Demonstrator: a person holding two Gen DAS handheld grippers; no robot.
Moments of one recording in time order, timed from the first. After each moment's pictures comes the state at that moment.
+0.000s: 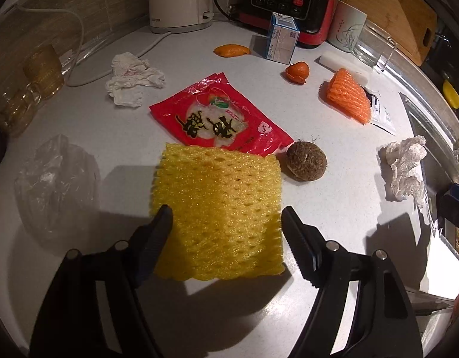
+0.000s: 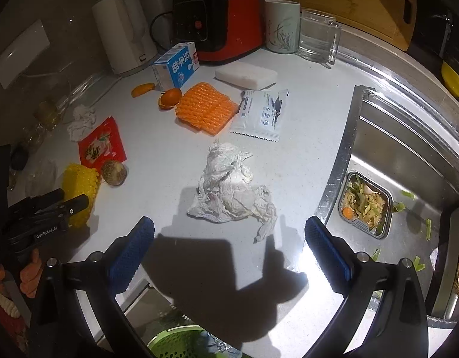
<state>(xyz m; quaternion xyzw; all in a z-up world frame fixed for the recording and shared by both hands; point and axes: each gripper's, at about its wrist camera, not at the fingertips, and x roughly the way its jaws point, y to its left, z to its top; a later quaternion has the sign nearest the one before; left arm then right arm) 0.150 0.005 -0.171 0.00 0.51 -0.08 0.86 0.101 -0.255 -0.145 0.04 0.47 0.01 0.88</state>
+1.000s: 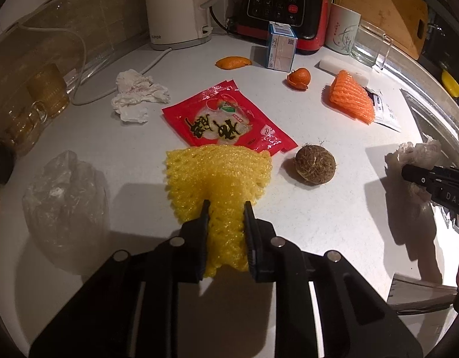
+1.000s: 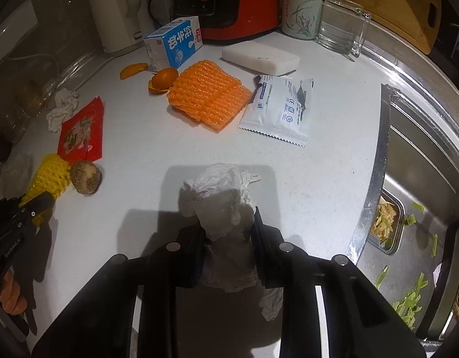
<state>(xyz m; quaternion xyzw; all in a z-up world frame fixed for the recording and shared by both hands) 0.146 0.010 -0.171 0.03 0.47 -0.08 0.88 0.147 -0.242 -0.185 0.02 0.49 0.01 0.87</state>
